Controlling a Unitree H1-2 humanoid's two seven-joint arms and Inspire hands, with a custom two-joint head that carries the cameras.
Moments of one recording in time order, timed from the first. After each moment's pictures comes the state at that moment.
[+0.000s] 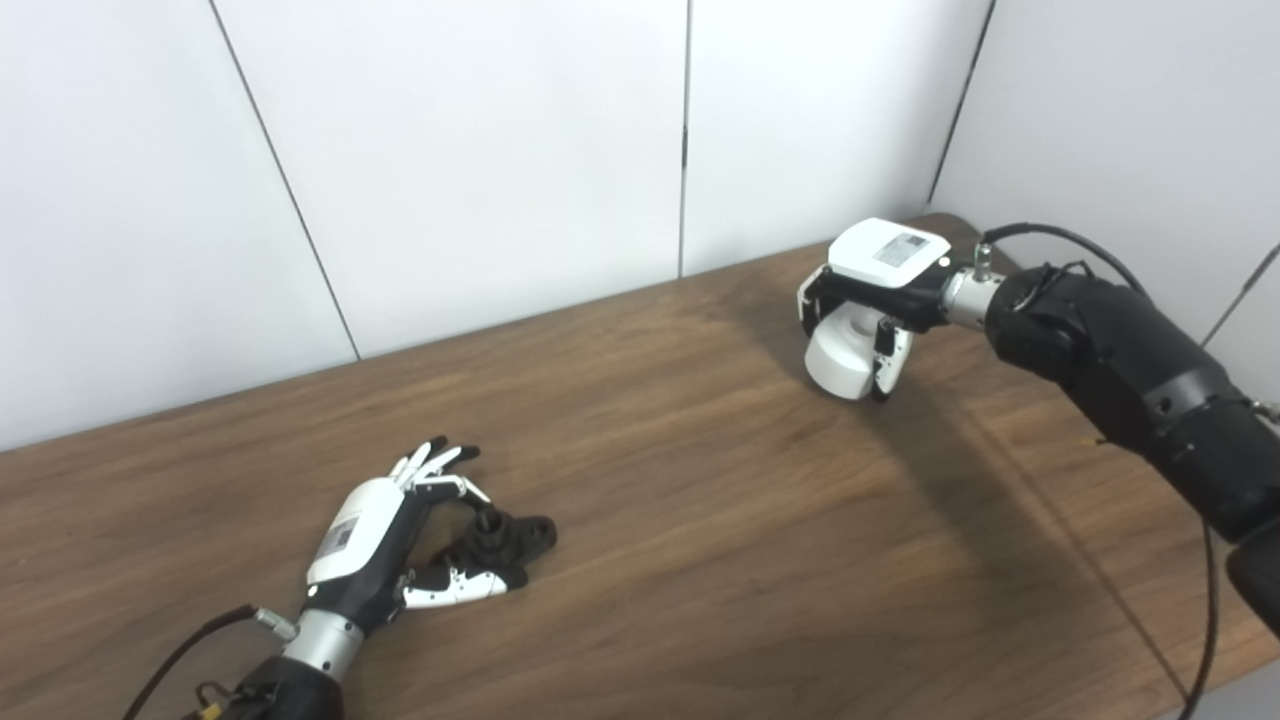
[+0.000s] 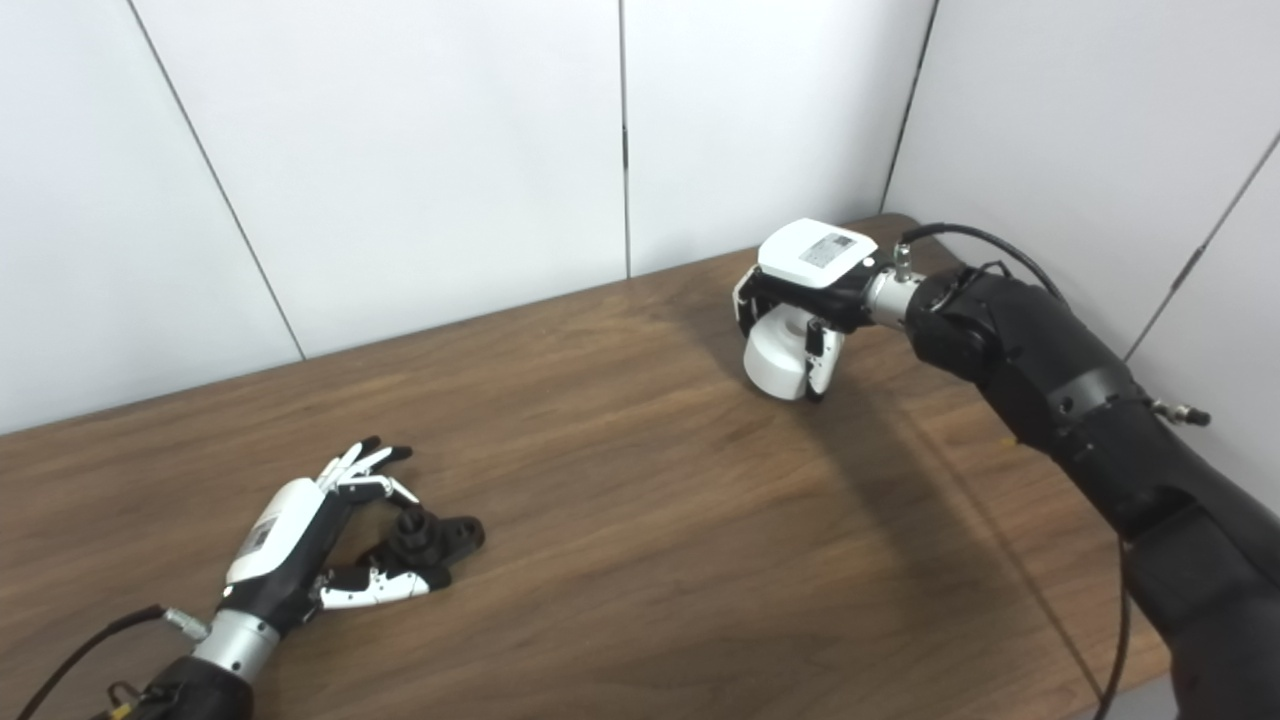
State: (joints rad) left arm -0.37 0.27 -0.48 0.34 0.54 -0.22 0.02; right arm -0.55 -0.85 0.27 0.41 -0.78 -0.44 0.13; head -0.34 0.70
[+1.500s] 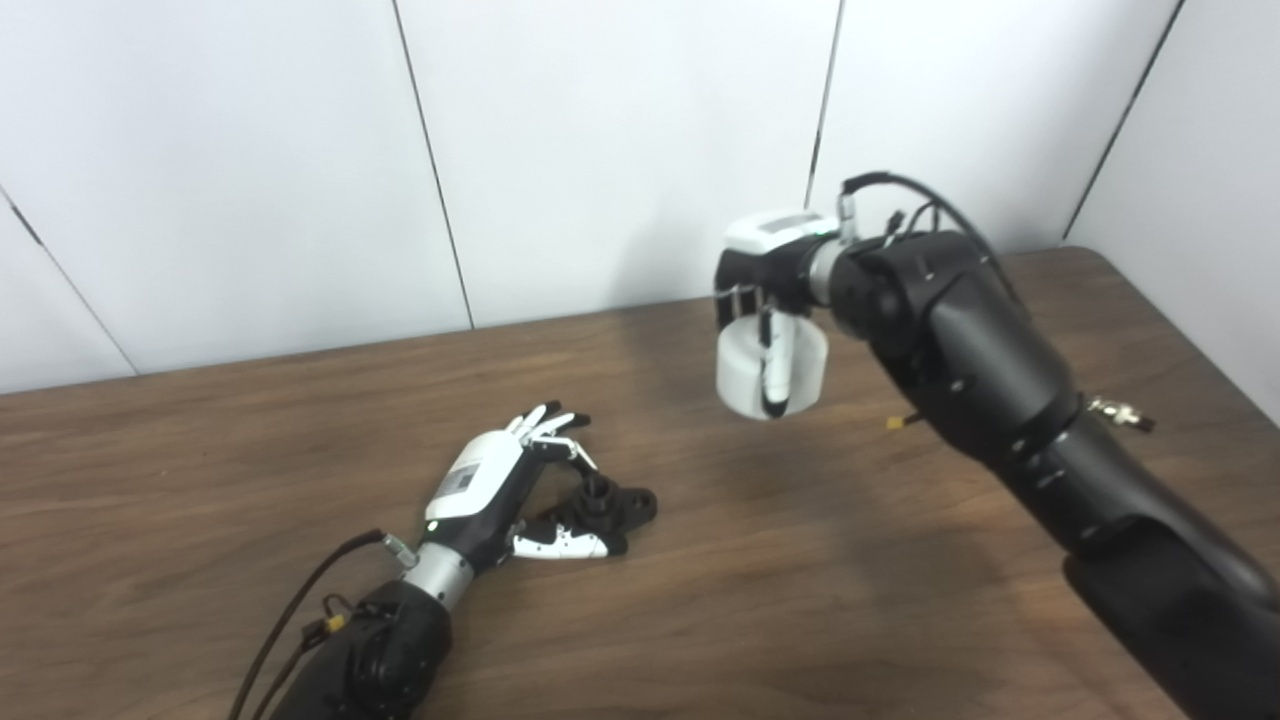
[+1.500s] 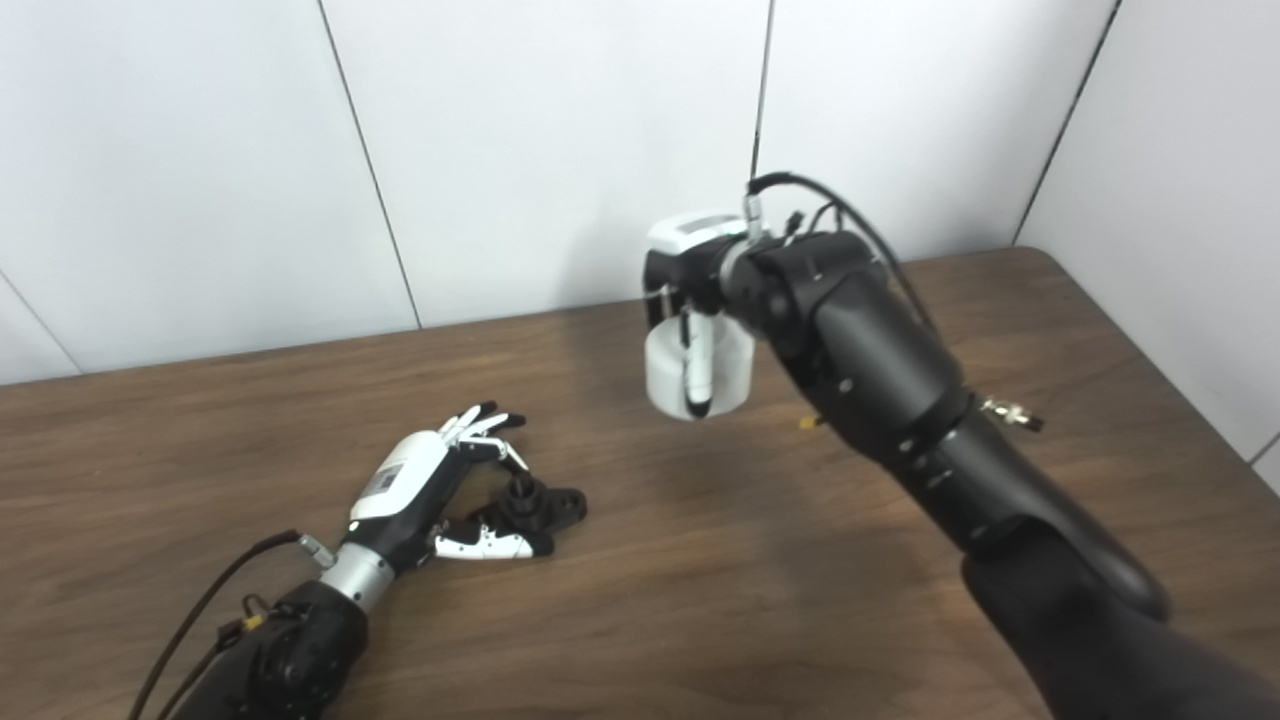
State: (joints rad) left arm -0.45 0.18 -0.52 0.45 0.59 -0.21 0.06; right arm -0.79 -0.47 0.39 -0.14 -1.08 0.44 1.07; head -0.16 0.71
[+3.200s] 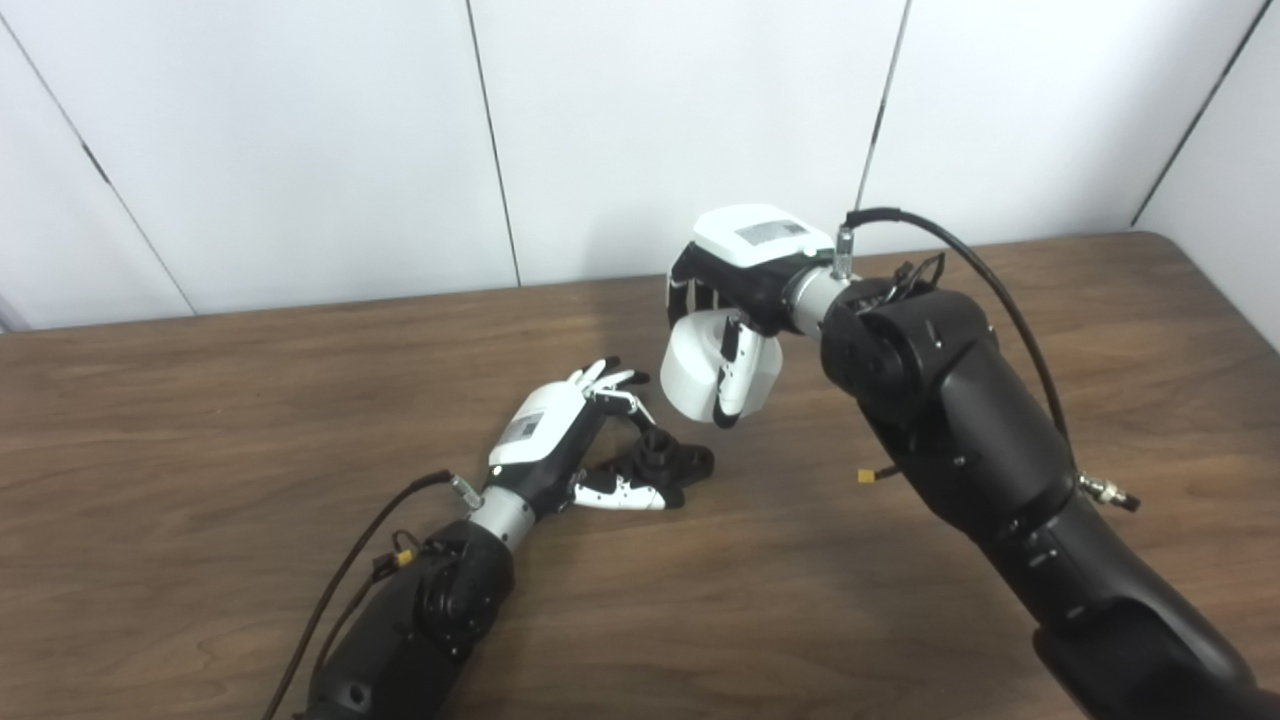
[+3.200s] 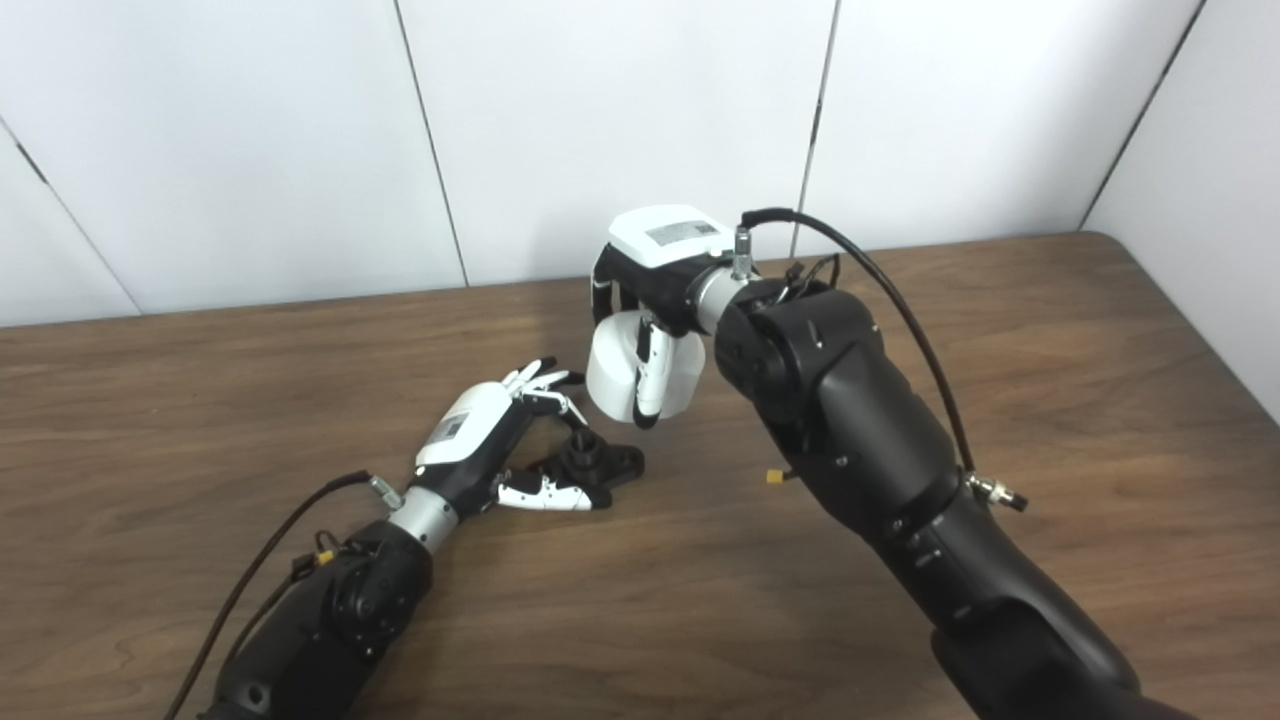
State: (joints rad) left arm -0.47 0.14 -0.53 0.48 0.60 -0.18 0.07; right arm -0.68 -0.32 0.36 -0.27 -1.11 0.42 0.91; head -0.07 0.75
